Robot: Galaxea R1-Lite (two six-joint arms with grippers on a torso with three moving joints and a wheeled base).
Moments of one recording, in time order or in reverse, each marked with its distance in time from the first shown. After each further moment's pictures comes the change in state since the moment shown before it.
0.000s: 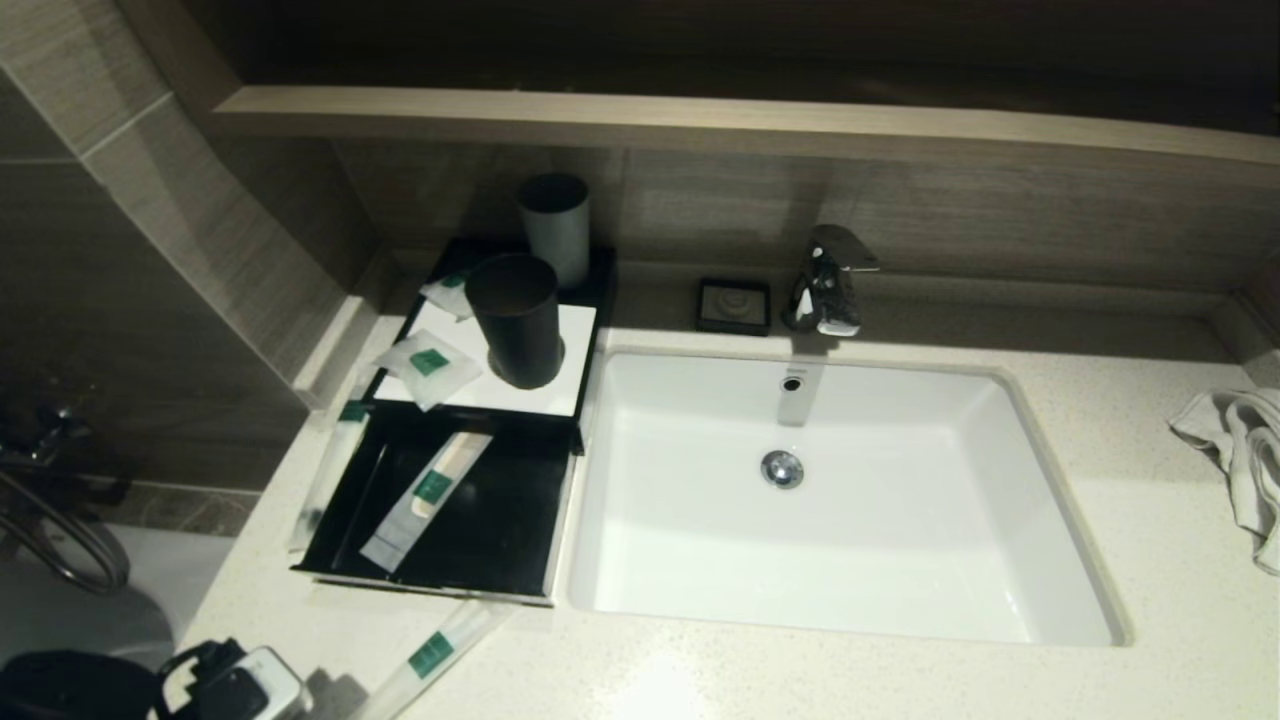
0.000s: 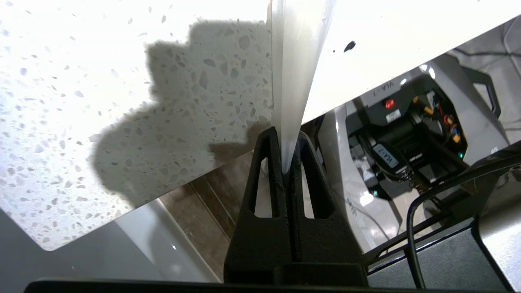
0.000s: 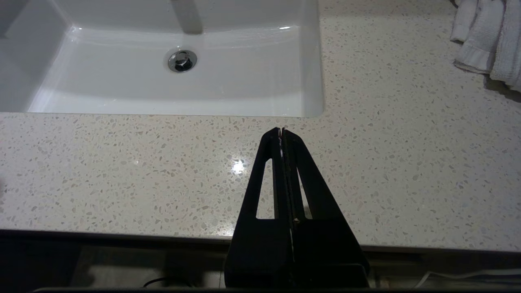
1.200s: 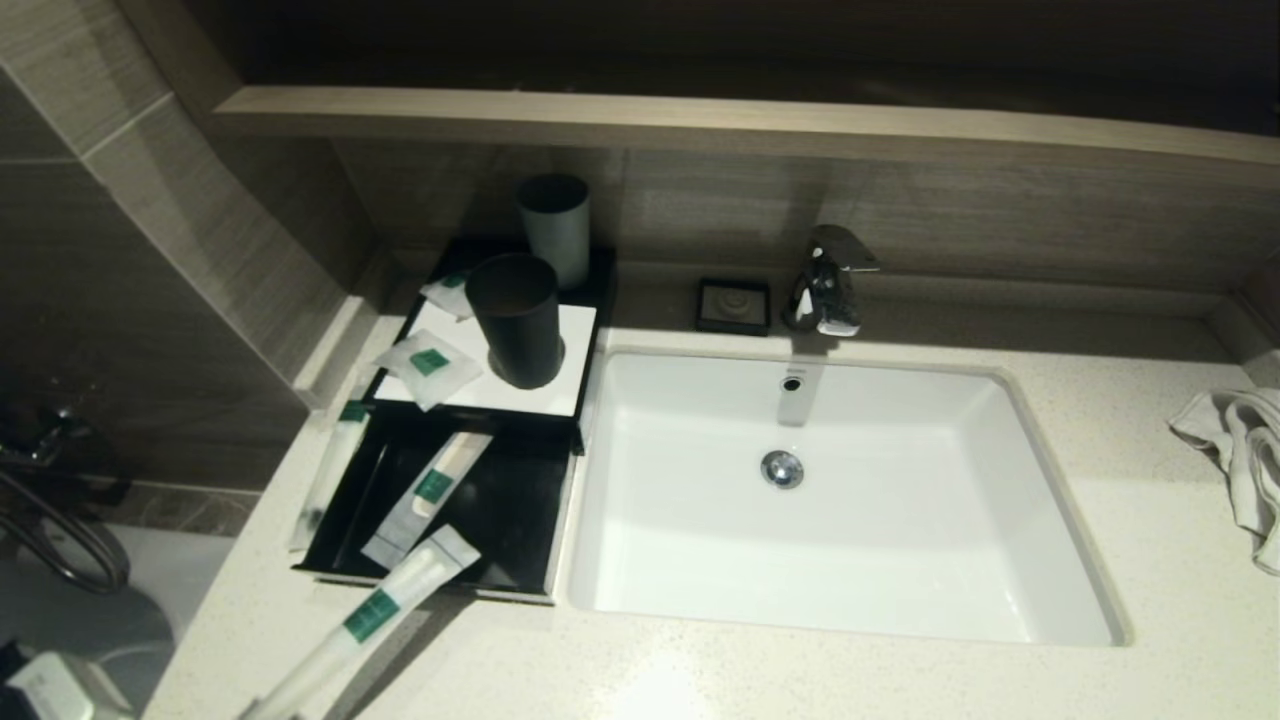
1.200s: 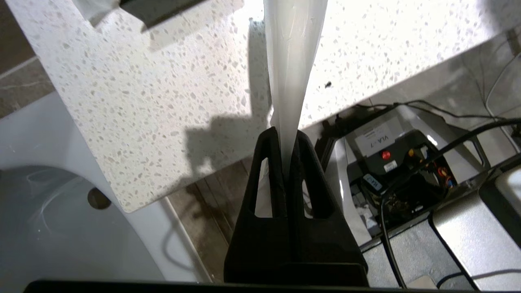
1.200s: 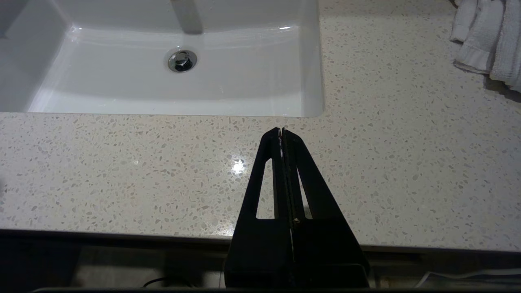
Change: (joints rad) left arm 0.002 -0.451 -0.222 0.443 -0.005 -0.006; right arm 0.000 0.000 0.000 0.000 0.000 0.000
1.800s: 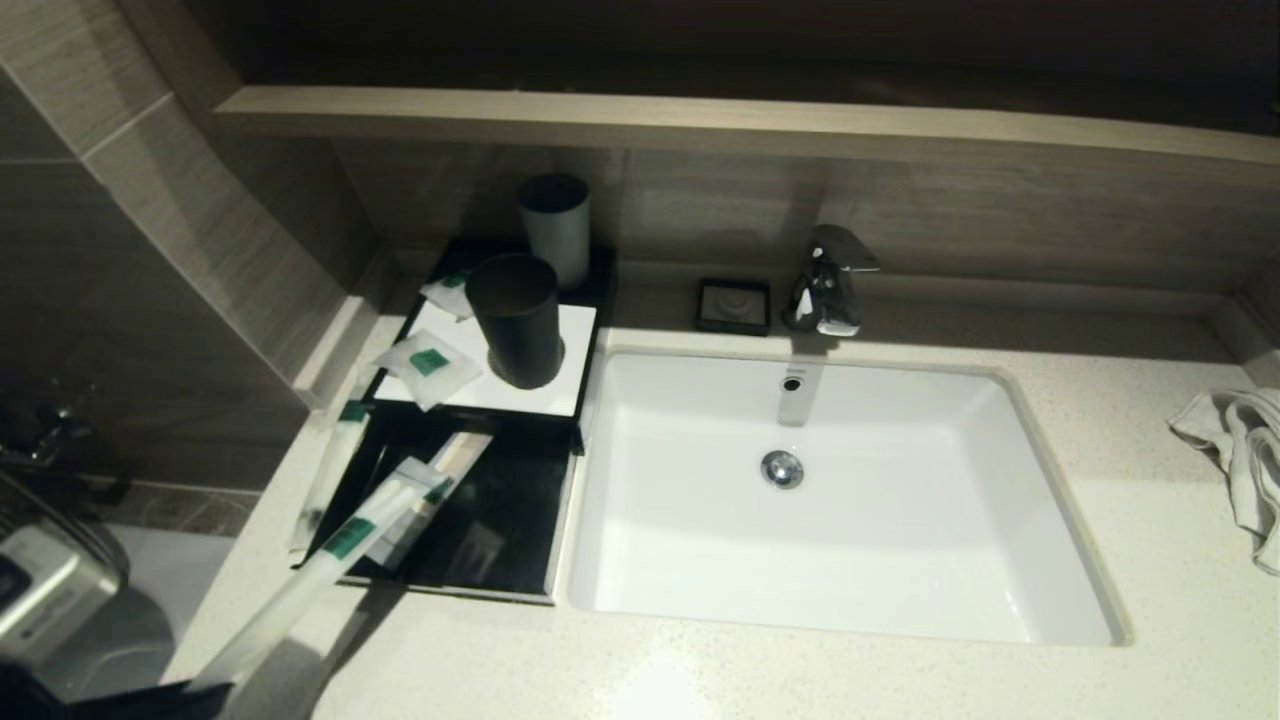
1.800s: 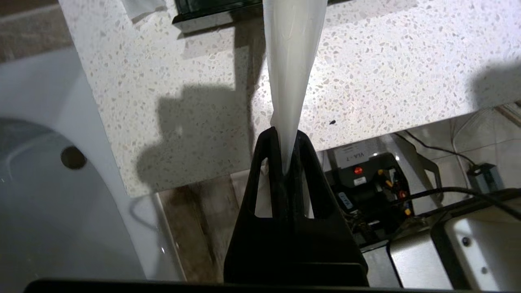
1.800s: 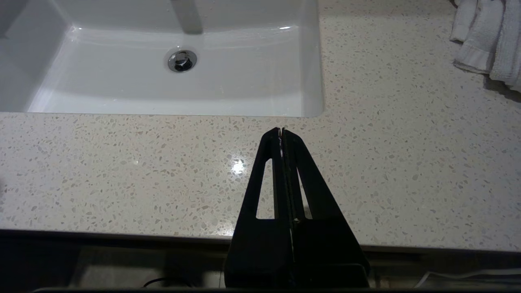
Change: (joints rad) left arm 0.004 0.119 -0.225 0.160 0.063 -0.220; right arm 0.000 0.000 0.000 0.000 -0.001 0.000
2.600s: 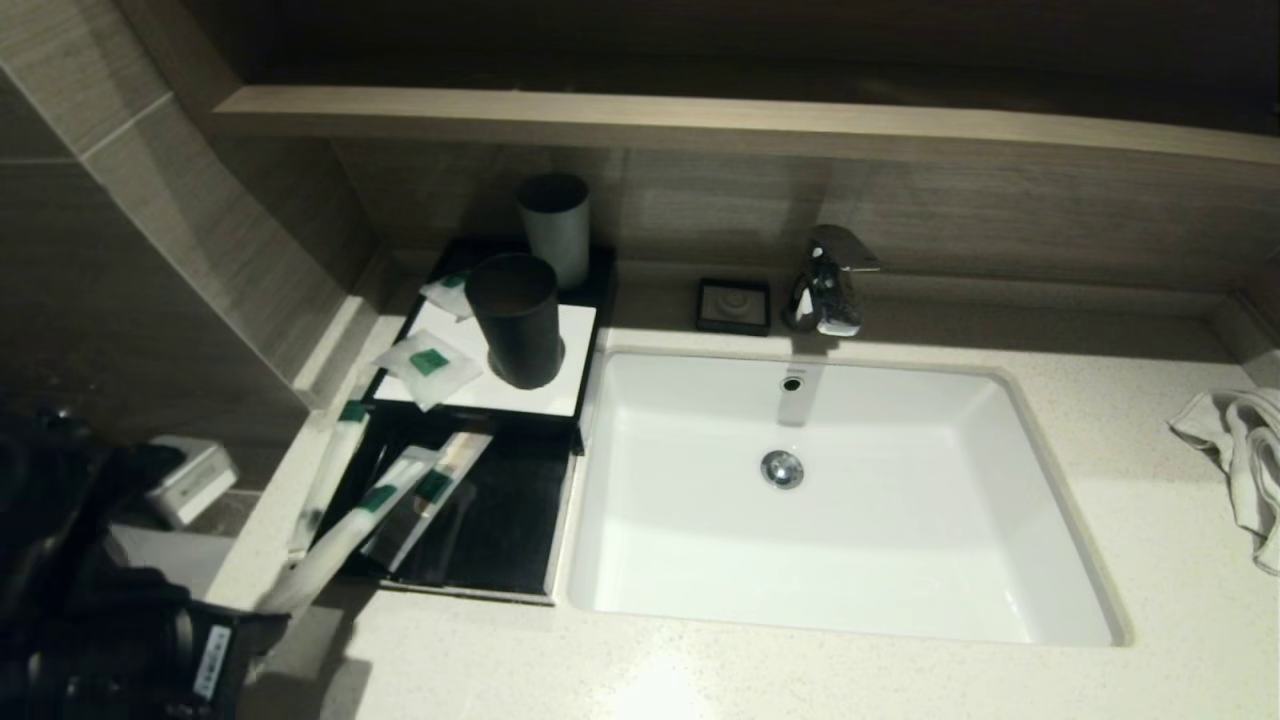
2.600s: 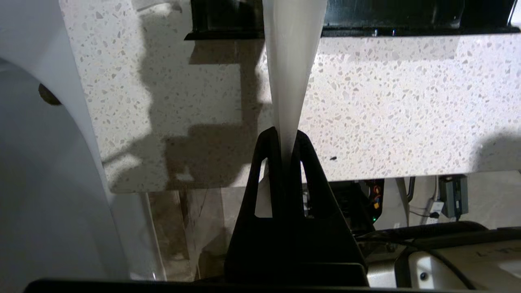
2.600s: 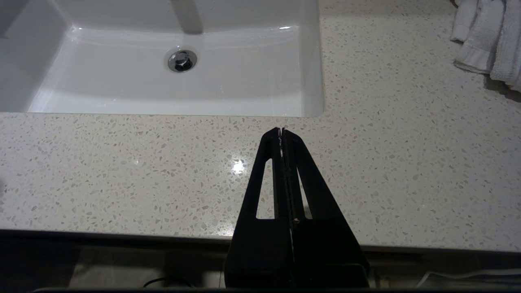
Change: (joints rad) left arm -0.002 0.294 -0.185 0.059 0.065 -0.200; right arm 0.000 0.000 0.000 0.000 0.000 0.000
